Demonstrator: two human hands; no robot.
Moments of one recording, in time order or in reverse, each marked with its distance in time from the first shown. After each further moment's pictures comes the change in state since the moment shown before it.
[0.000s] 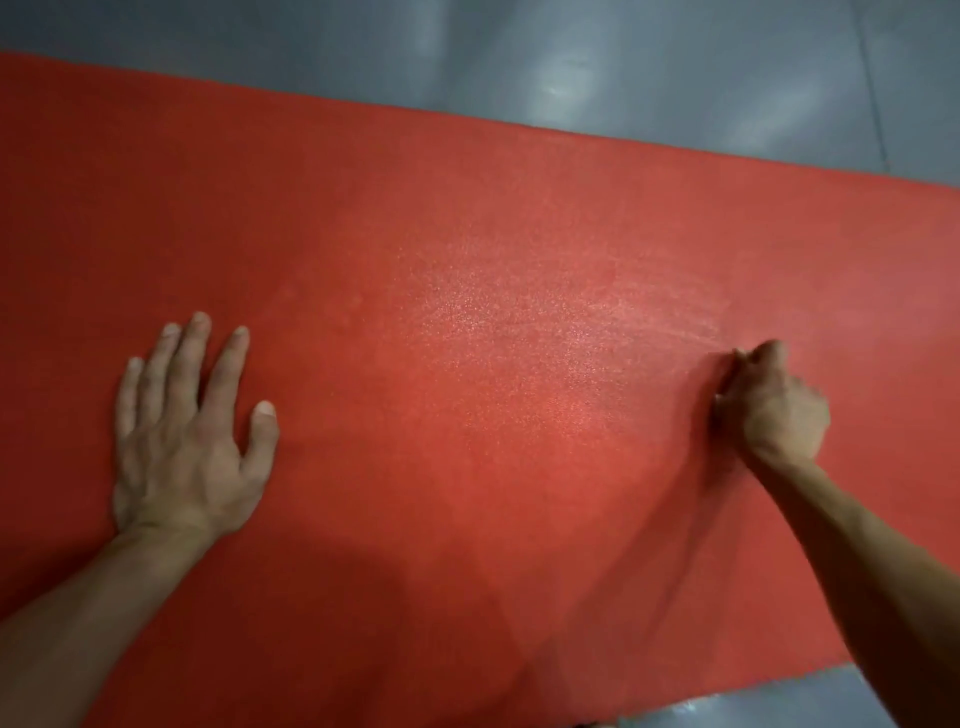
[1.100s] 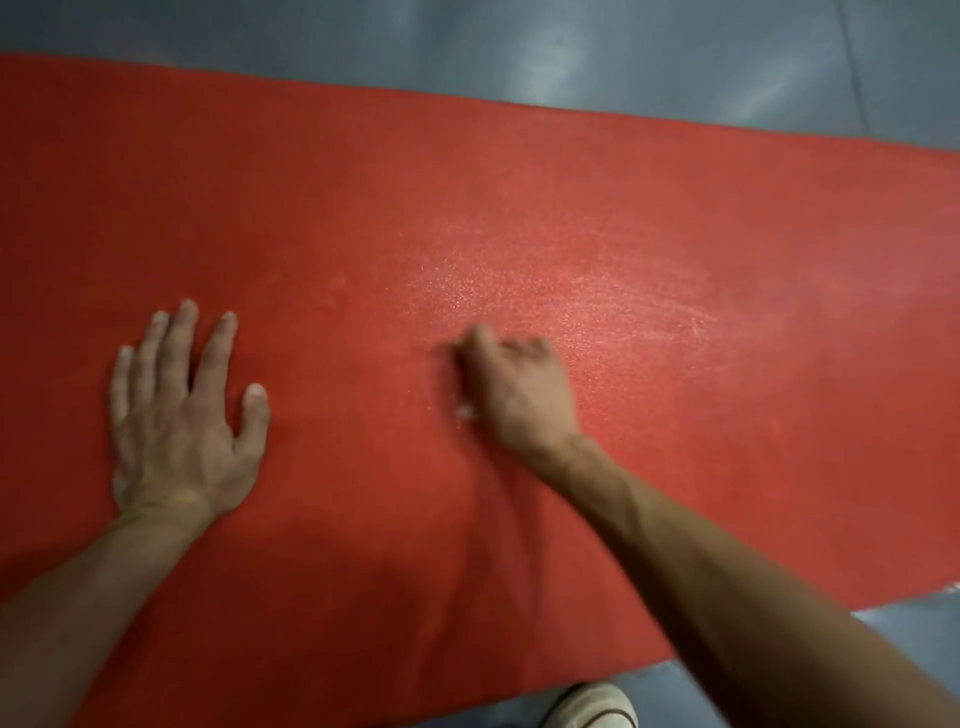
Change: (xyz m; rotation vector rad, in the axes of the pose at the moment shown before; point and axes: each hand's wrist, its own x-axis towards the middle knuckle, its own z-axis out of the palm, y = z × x) left_hand 0.000 -0.001 0.003 0.001 -0.002 -0.005; right_hand -0.100 -0.161 0.021 0.230 -0.008 -0.813
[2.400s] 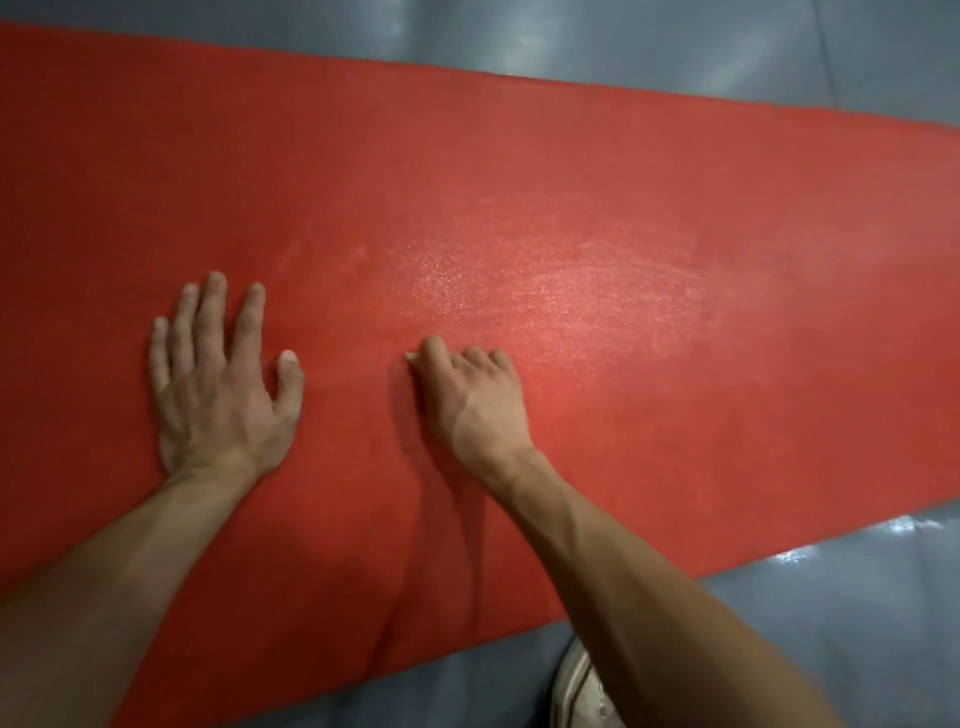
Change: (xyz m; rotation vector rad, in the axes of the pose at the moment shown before) left_hand -0.003 -0.006 -0.002 -0.026 0.005 0.026; right_hand -0.023 -0.088 0.014 -0.019 0.053 0.103
